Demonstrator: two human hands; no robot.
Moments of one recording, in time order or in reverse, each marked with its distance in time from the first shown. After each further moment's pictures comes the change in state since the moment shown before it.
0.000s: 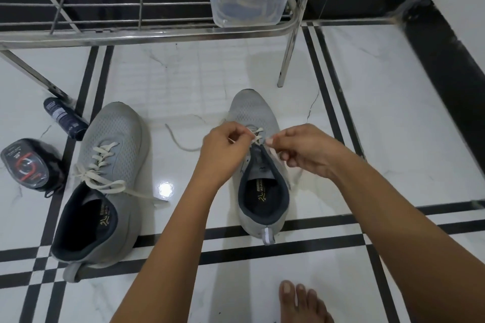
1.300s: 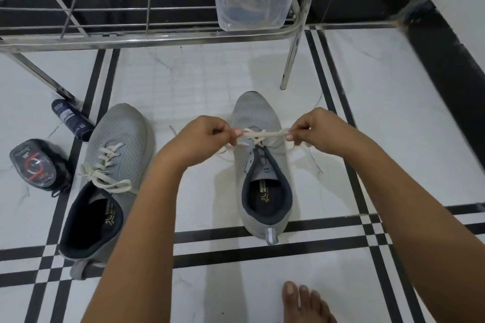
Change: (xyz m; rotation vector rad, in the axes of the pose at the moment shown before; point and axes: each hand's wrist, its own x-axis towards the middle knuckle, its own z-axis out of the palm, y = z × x) left_hand 0.016 0.012 -0.052 0.282 -0.280 -0.059; right_hand -0.003 -0.021 -0.025 -0.811 0.121 -0.228
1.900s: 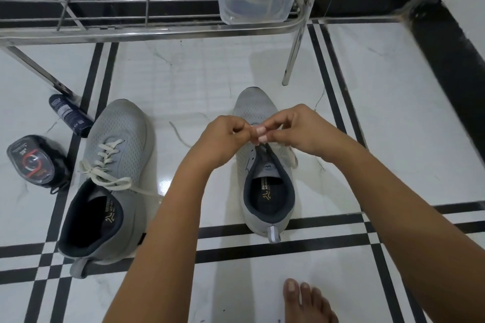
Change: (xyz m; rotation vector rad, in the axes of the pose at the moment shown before) left_hand 0.009 0.004 0.027 -0.089 0.015 0.063; right_hand -0.001 -0.024 0.019 0.398 -0.047 -0.178
